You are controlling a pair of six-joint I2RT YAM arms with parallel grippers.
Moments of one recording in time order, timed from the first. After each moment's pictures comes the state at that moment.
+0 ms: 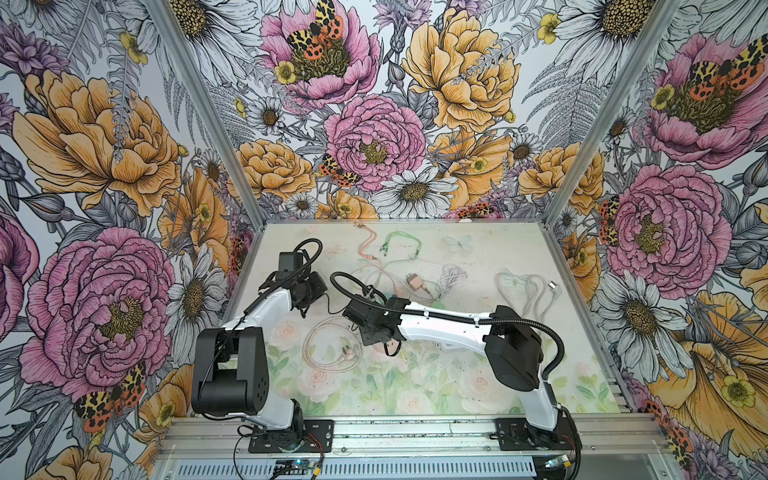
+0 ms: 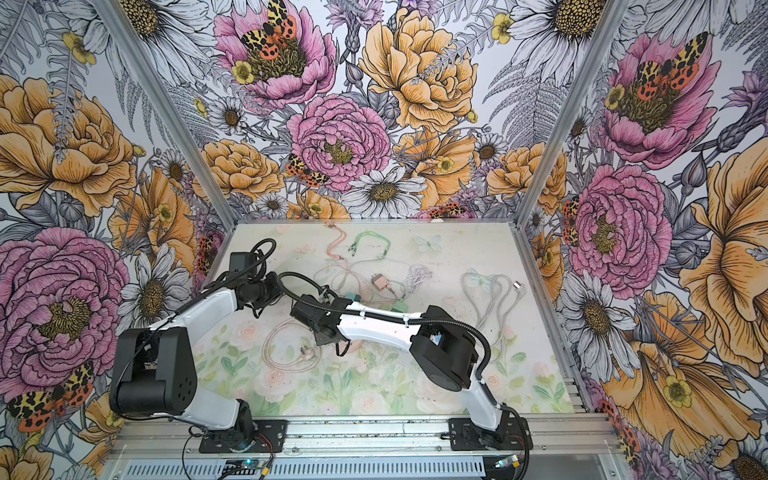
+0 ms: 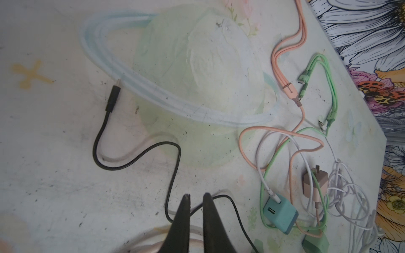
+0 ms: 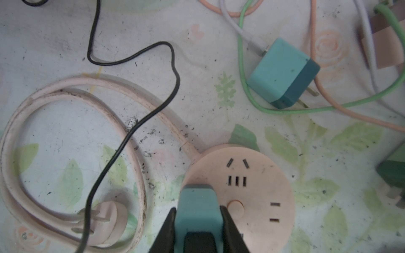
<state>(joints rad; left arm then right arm) 0.01 1.49 0.91 -0.35 0.19 -0.60 1.09 2.08 1.65 -0.79 0.26 0.72</state>
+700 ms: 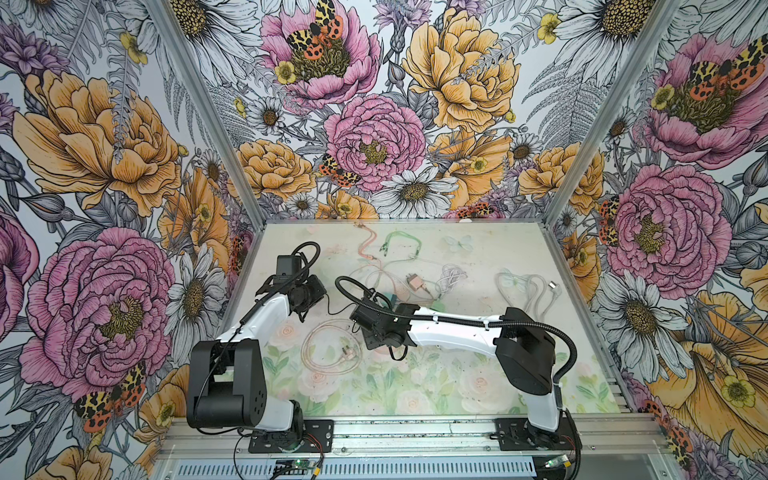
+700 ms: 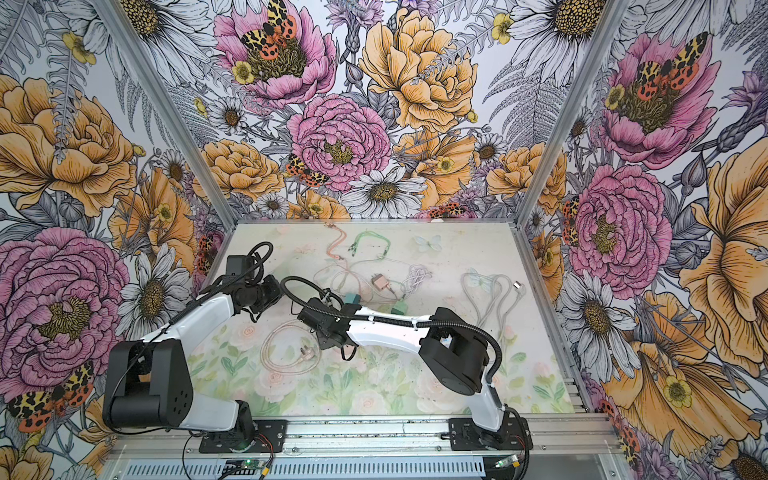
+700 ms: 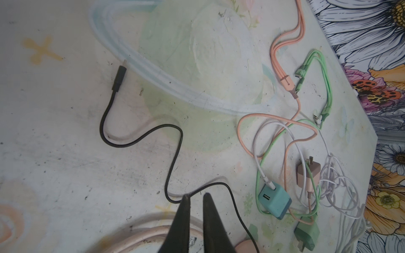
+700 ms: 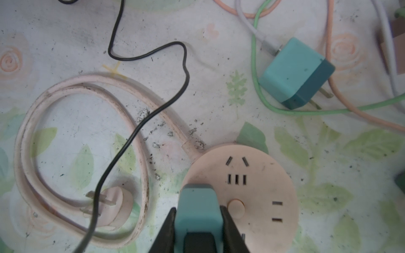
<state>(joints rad) 0.01 1.44 0.88 -0.40 0.21 -0.63 1.11 1.99 1.49 -0.64 0.21 0.66</state>
